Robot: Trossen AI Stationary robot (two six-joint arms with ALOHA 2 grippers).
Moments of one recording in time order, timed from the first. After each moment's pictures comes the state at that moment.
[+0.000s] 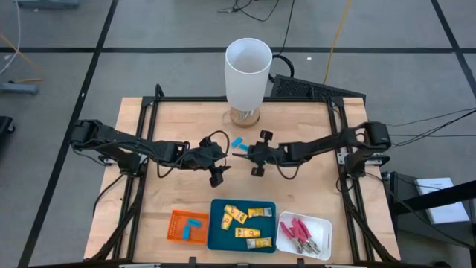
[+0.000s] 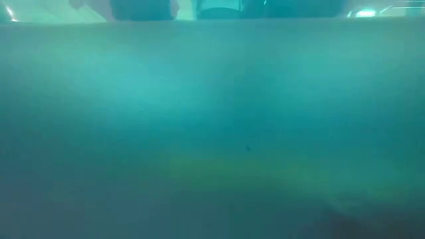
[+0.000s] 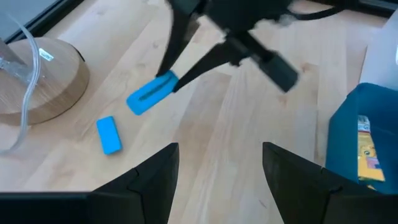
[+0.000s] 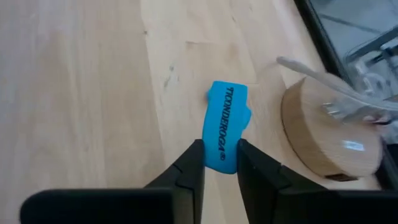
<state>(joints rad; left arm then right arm) -0.13 1.41 0.91 -0.19 -0.29 -0.33 0.02 1.71 0.95 -0.03 0.45 -0.06</state>
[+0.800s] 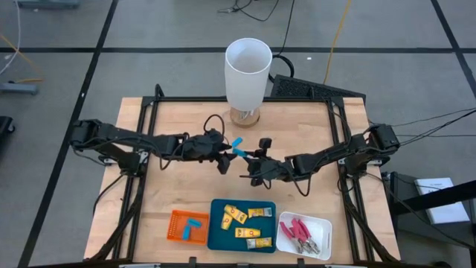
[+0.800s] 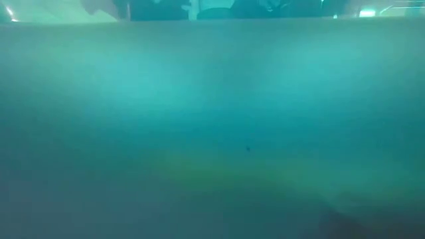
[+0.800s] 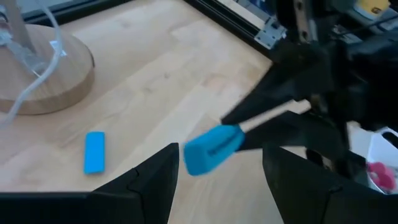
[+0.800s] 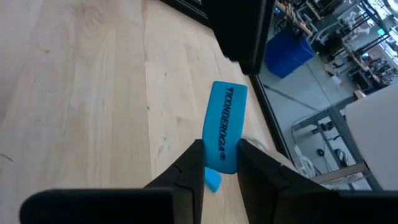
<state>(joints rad) -0.04 1.41 0.91 -0.03 -0.25 -0.59 0.21 1.65 0.95 0.16 0.69 -0.30</state>
